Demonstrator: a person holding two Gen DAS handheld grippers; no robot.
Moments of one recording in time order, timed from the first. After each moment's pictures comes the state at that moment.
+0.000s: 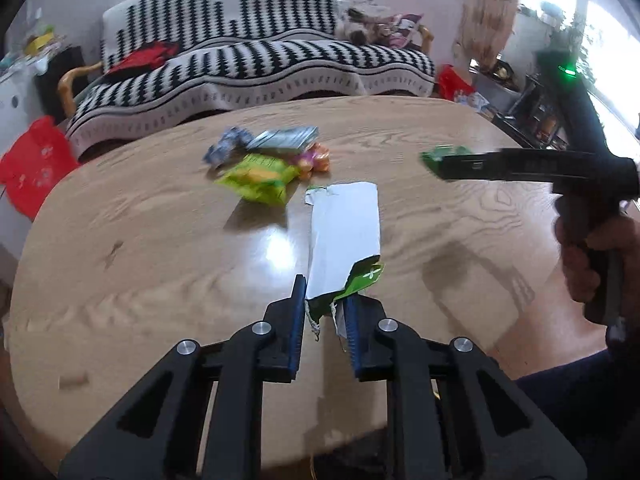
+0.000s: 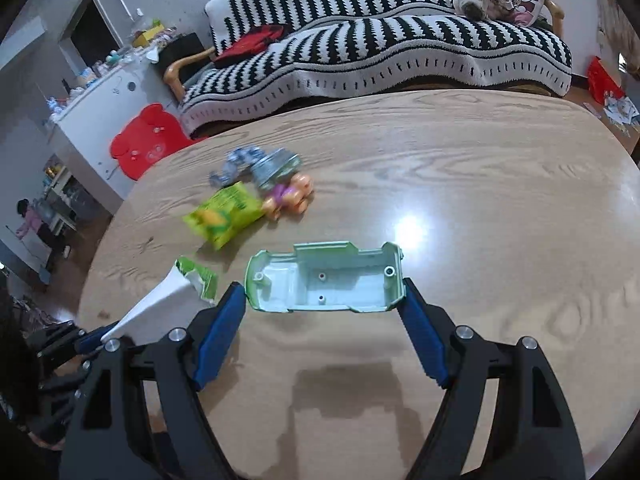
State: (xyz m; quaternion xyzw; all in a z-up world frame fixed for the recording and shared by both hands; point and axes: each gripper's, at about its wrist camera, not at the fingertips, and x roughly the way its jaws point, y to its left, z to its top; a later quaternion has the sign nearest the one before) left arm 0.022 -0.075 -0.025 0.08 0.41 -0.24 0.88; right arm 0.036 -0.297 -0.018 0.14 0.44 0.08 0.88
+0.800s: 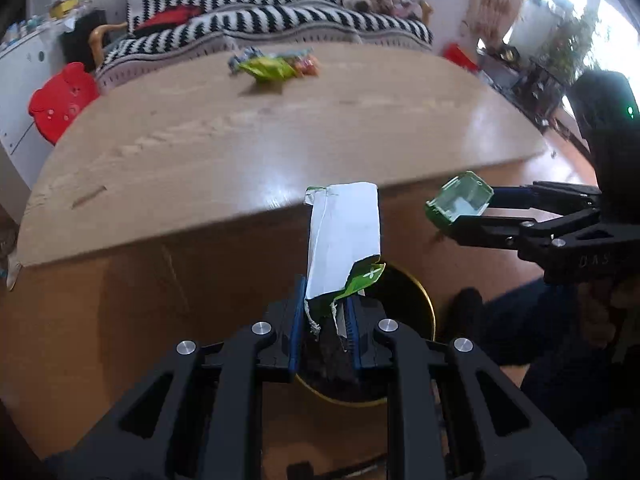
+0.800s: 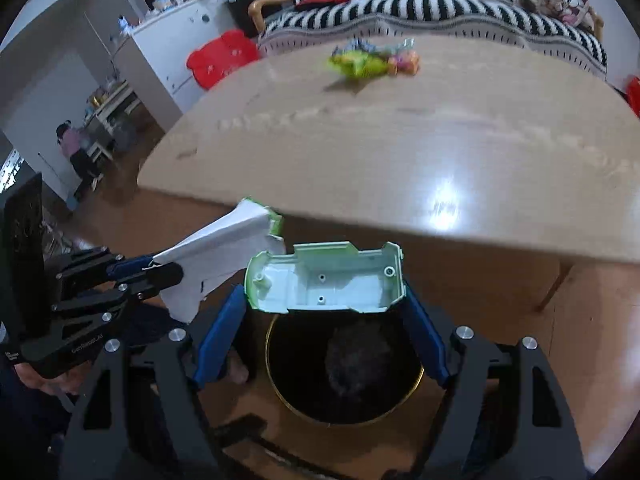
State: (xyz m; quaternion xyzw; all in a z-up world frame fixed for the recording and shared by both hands) left arm -0.157 -0.023 -0.063 0.08 0.46 -0.22 0.85; right arm -0.170 -0.188 -0.064 0.09 0.49 0.17 0.85
